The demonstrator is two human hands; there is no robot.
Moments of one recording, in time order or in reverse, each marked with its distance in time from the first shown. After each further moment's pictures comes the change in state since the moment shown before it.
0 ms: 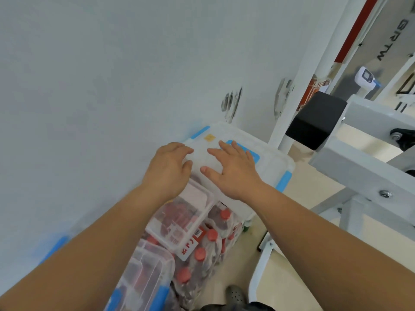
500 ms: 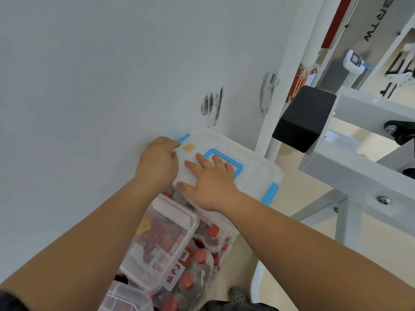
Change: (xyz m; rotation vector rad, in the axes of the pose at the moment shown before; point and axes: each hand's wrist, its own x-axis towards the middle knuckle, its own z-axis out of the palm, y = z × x) left_hand 0.090 0.008 0.038 0.000 0.051 -0.038; right_hand 0.043 0.020 0.022 -0.104 -0.199 0.063
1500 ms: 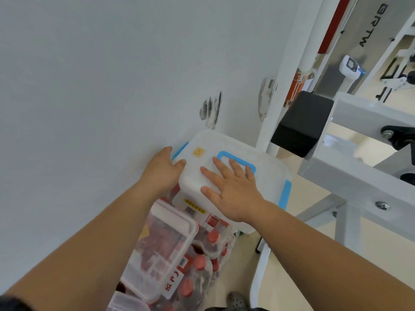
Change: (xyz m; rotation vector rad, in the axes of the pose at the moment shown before) left_hand 0.008 -0.004 0.014 -0.242 -0.250 -0.322; right_hand -0.021 0.054 -0.005 -0.089 -0.004 -0.029
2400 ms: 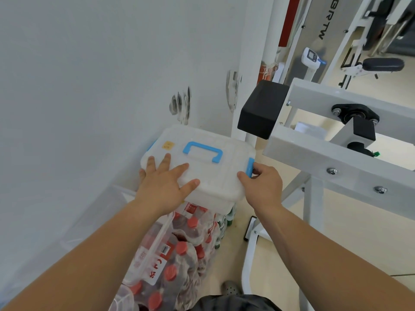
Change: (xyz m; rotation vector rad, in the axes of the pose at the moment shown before) left_hand -0.058 0.014 0.051 0.696 -0.137 0.255; right_hand -0.074 0.064 0.017 0.800 0.794 0.630
